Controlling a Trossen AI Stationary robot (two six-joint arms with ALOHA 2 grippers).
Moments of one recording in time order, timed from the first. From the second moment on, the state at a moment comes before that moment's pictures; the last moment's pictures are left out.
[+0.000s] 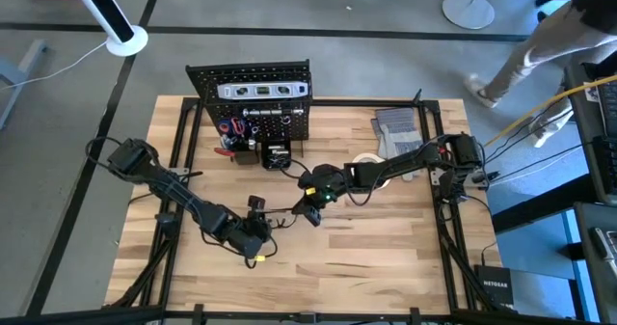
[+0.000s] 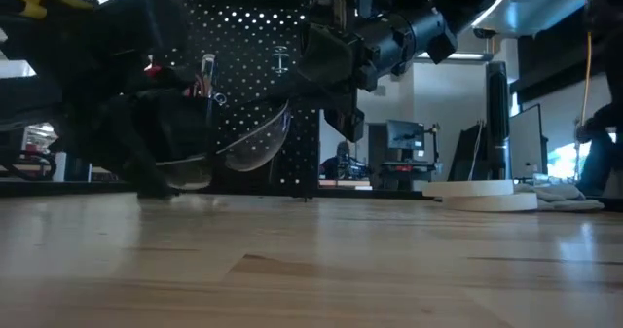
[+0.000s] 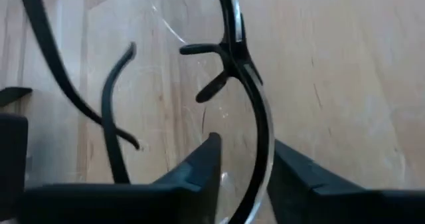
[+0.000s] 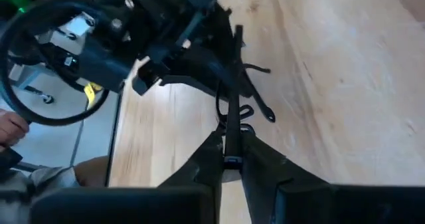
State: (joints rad) left arm -0.56 1.67 0.81 -0.28 -0.57 -0.16; right arm 0.07 1.86 1.08 0.24 -0.29 0.60
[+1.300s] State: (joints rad) left arm -0.27 1.22 1.83 -1.01 -0.49 0.40; right arm 0.10 1.44 1.08 -0.36 -0.06 0.18
